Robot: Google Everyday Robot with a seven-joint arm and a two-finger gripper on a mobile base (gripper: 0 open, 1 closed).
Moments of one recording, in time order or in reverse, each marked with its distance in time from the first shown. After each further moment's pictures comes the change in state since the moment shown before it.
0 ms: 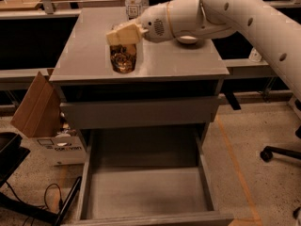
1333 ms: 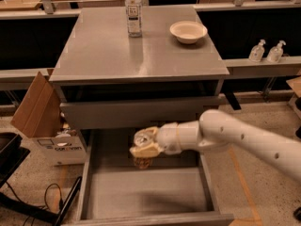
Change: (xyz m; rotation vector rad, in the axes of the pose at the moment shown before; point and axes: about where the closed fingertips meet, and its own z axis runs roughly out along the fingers) arm 0.347 0.039 0.050 -0.085 0.071 -0.038
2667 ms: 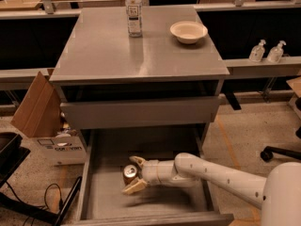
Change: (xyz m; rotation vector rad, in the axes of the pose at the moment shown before) arm 0.190 -0.037 0.134 0.017 -0.022 -0.110
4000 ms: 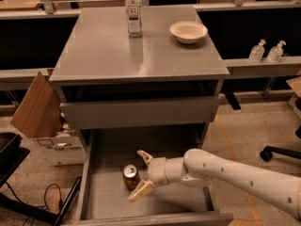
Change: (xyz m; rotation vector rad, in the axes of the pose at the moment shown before) arm -0.062 0.037 -0.064 0.026 0.072 -0.043
